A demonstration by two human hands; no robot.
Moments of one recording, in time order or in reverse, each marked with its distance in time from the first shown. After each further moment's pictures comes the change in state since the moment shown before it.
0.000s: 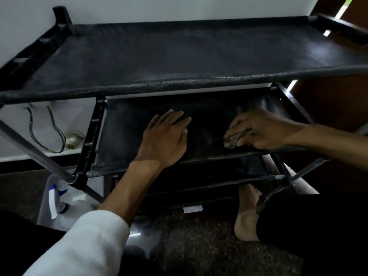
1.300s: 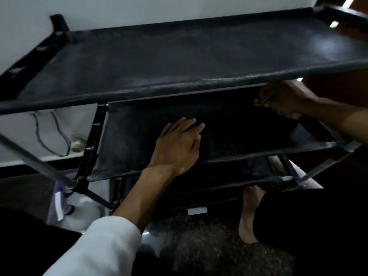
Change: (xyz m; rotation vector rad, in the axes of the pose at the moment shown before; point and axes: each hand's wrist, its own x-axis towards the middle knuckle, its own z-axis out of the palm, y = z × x) left_hand 0.001 0.027 0.011 -0.062 -0.103 0.011; right_hand 0.019 0.105 -0.033 -0.139 0.276 0.494
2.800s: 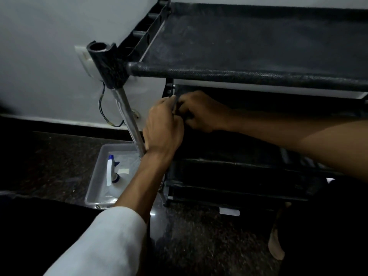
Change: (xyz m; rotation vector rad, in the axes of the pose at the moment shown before) left_hand -0.061 -0.112 -0.070 -0.345 0.548 -0.502; right_hand 0.029 -0.342 0.106 0.149 -0.173 -0.962
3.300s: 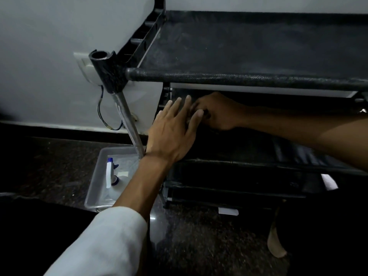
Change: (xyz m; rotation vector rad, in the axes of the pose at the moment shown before) left_hand -0.007 -0.005 0.011 0.283 -0.279 0.200; right_hand -0.039 0.016 -0.023 0.064 -0.031 0.172
